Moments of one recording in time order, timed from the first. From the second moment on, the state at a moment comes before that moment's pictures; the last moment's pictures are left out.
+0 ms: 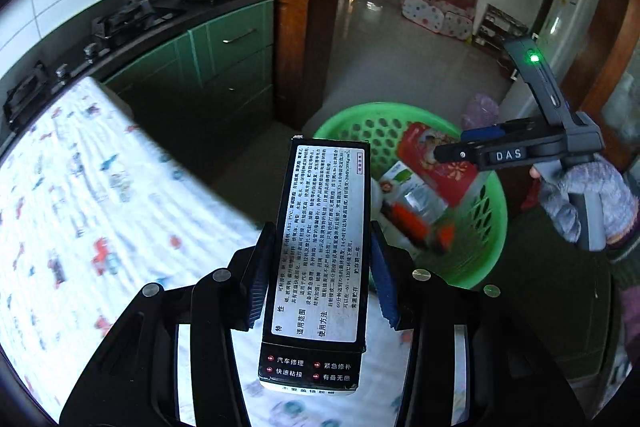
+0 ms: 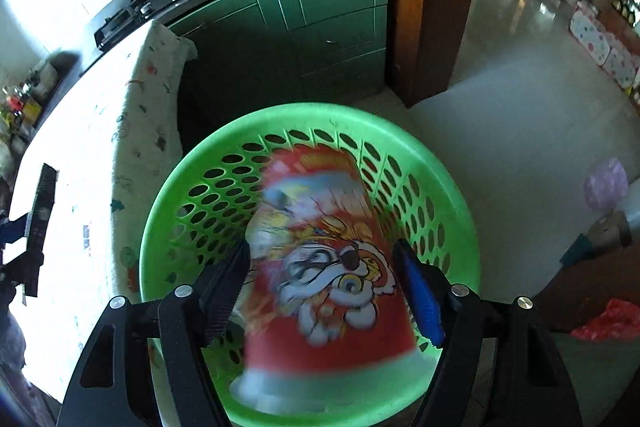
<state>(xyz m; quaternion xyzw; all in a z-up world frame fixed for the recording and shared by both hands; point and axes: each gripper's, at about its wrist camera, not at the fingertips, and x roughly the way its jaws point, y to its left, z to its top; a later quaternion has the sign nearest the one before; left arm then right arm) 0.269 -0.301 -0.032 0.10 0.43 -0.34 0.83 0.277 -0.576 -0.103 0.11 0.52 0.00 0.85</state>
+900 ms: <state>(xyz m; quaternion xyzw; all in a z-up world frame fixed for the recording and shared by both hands) 0.282 -0.369 -0.071 0.10 0.45 -0.31 0.83 0.197 -0.579 -0.075 0.12 0.45 0.00 0.89</state>
